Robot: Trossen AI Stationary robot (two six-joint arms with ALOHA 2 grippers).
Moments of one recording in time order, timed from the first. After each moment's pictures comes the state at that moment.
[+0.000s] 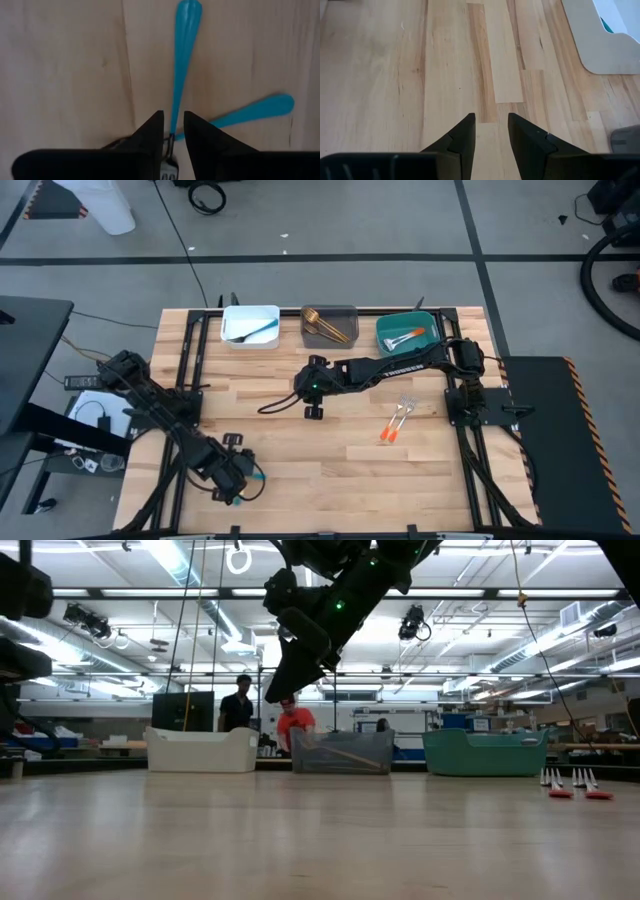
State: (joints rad) left arm -0.80 1.55 0.84 -0.64 -0.10 -0.71; right arm 0.01 1.98 1.48 -0.33 0.19 -0.04
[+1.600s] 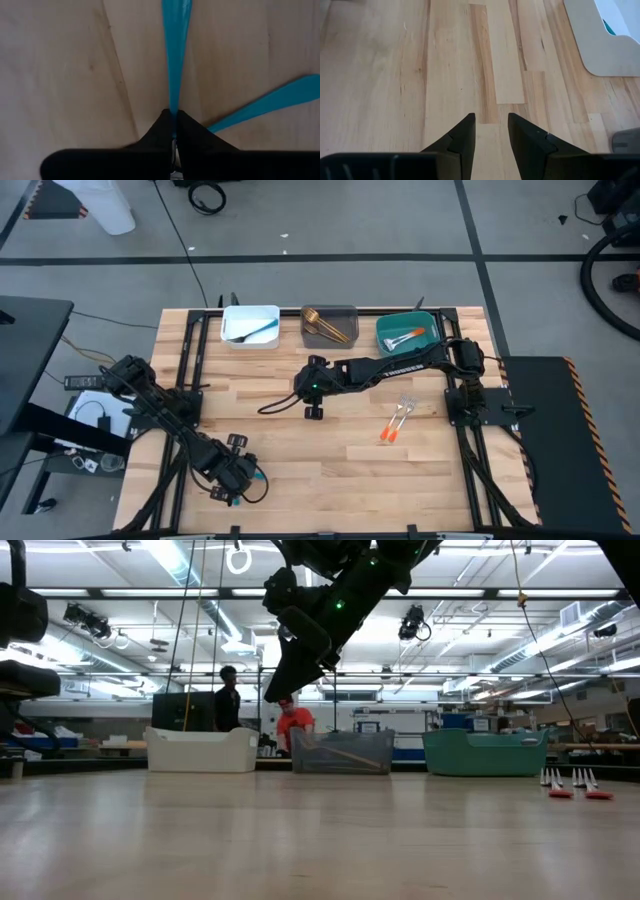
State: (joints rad) left arm -0.79 1.62 0.83 -0.64 -0.06 -0.56; right arm 0.01 1.98 1.48 -0.33 0.18 -0.05
